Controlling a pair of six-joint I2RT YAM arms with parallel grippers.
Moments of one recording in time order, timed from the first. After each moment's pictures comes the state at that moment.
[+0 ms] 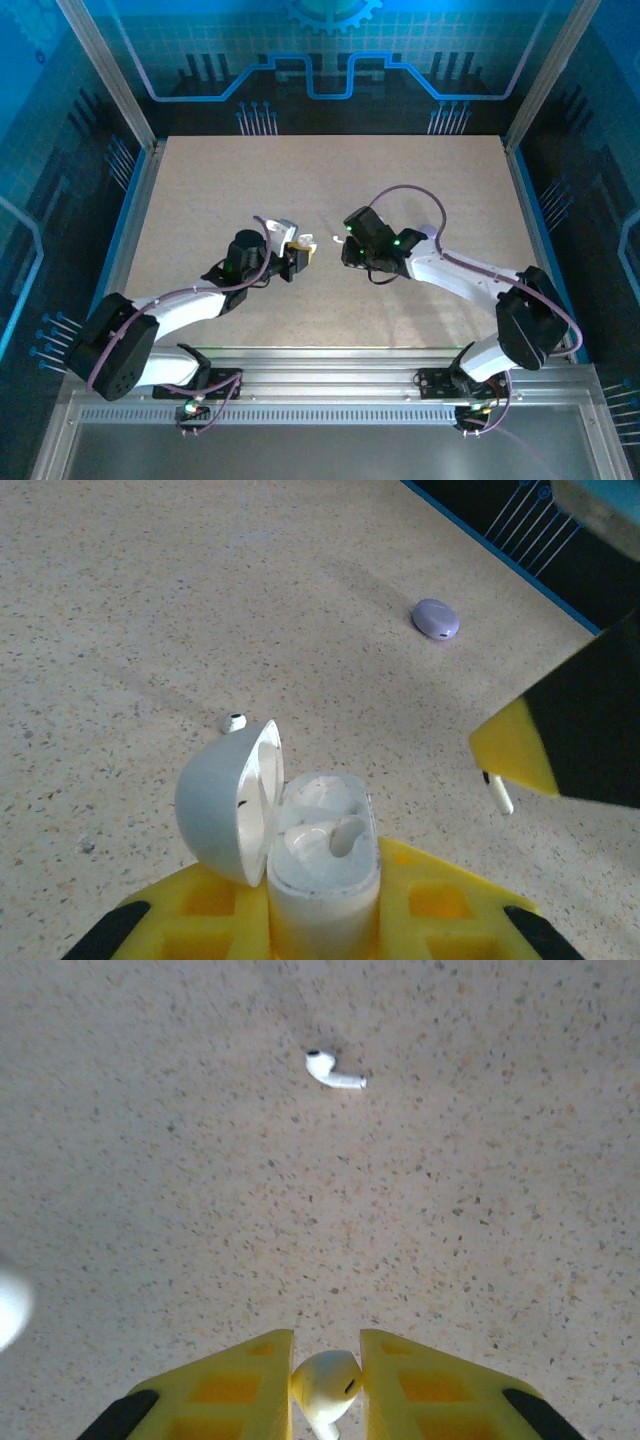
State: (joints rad) left arm -0.51 1.31 0.47 0.44 0.30 -0.25; right arm 0.74 1.48 1.02 -0.52 0.11 0.85
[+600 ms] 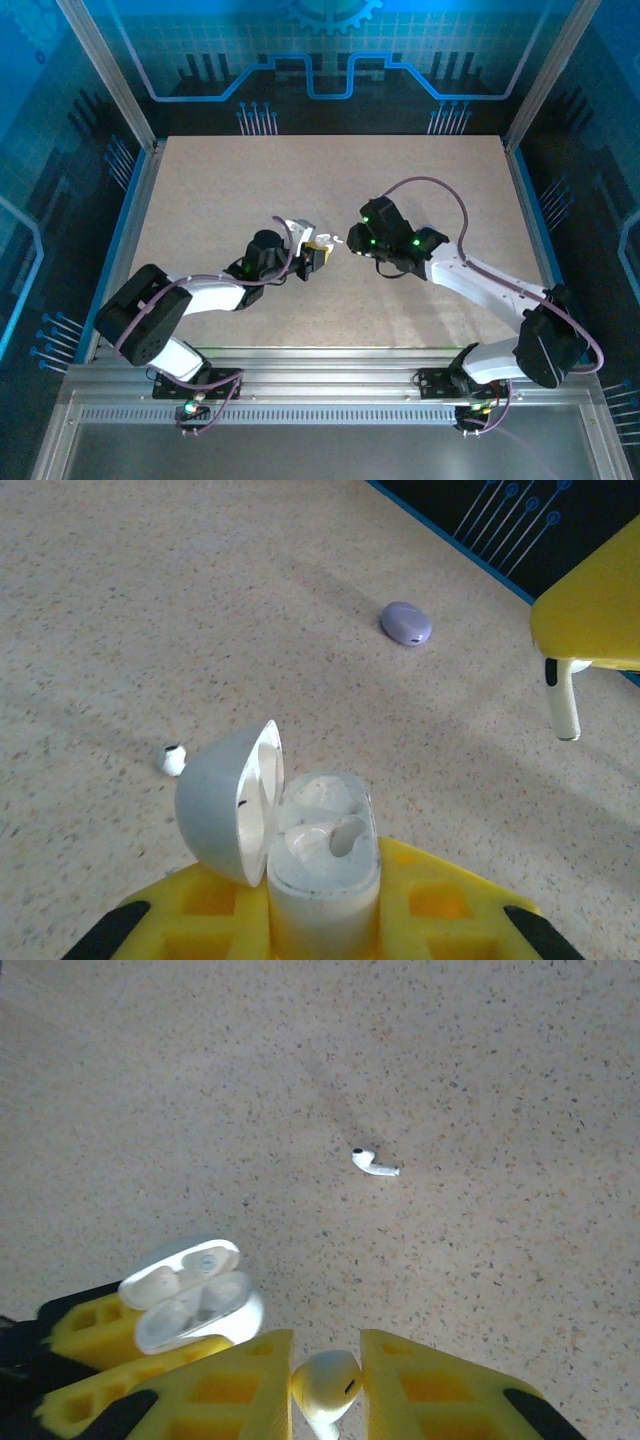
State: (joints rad) left arm -0.58 1.53 0.53 0.65 0.30 -0.28; right arm 0.69 1.36 1.01 -0.45 0.11 0.84
